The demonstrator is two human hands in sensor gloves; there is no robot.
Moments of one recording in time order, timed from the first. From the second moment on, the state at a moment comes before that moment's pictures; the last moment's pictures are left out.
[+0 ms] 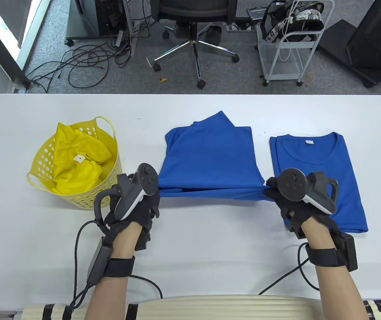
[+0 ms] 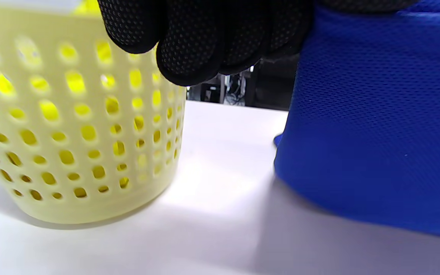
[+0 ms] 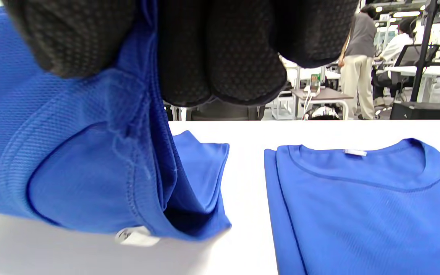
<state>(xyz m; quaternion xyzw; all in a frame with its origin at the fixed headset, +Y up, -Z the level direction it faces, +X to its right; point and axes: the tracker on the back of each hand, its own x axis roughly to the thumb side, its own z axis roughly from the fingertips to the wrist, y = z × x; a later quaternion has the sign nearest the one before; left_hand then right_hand) -0.160 -0.605 -0.244 -0.07 0.11 0.04 0.99 0.221 -0.619 -0.263 0.09 -0.02 0.99 0.06</state>
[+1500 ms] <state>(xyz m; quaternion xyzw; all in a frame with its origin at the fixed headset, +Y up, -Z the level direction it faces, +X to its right) -0.127 -0.721 -0.410 -0.17 0.21 -0.06 0.96 0.194 -0.727 -0.408 -0.03 0.09 0.99 -0.10</state>
